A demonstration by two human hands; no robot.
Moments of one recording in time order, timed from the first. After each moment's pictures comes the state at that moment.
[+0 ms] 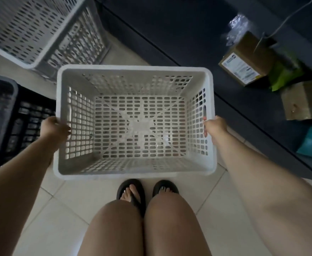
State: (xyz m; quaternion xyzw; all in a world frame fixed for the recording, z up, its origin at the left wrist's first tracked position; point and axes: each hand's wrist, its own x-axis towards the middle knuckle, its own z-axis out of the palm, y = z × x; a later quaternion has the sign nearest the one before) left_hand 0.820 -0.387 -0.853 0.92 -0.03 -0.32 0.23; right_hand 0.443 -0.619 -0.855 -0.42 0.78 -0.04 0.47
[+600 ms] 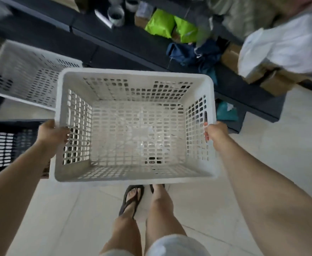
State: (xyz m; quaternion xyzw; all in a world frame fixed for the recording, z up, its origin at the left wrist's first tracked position) left_hand 0.729 -0.387 -0.432 0.88 -0.17 -0.36 0.25; right_hand 0.294 -0.519 -0.451 -0.31 0.83 -0.12 0.44
